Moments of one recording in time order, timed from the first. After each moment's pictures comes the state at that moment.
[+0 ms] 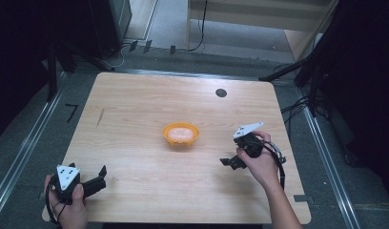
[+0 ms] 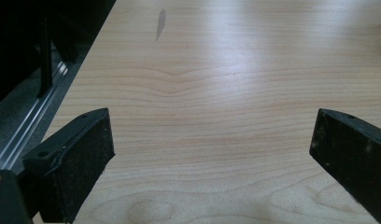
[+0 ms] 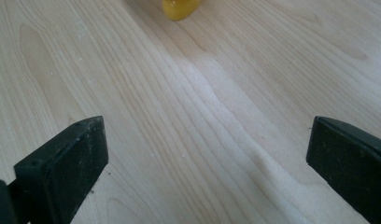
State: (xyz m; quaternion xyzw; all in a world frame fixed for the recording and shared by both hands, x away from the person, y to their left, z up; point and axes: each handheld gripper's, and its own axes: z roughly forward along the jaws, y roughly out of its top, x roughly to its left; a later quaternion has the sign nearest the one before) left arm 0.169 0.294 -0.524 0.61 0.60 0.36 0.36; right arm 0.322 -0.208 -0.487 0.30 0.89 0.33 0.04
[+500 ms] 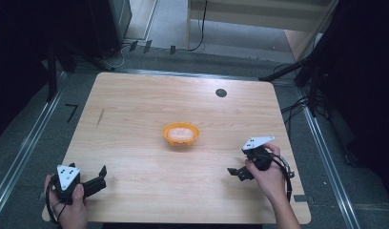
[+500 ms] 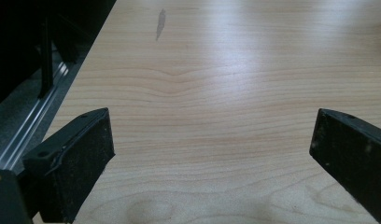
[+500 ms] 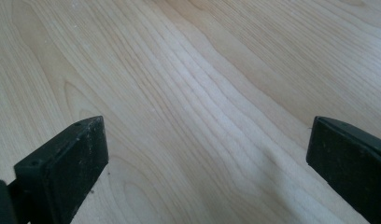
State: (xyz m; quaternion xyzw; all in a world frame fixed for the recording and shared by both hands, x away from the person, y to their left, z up) left arm 0.169 0.293 -0.524 0.62 0.60 0.36 0.36; right arm 0.292 -0.236 -0.508 0.33 0.88 0.35 0.05
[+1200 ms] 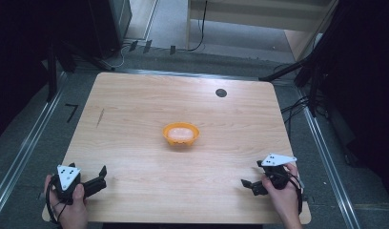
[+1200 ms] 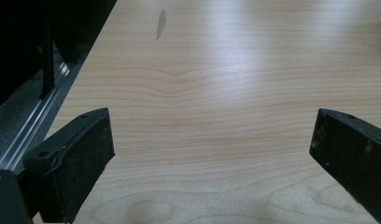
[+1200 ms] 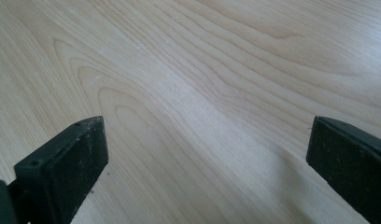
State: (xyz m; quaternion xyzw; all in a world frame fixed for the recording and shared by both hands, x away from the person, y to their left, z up) left arm 0.169 0.293 -0.524 0.62 0.60 0.36 0.36; right arm 0.247 -0.285 -0.532 0.38 0.84 0.39 0.08
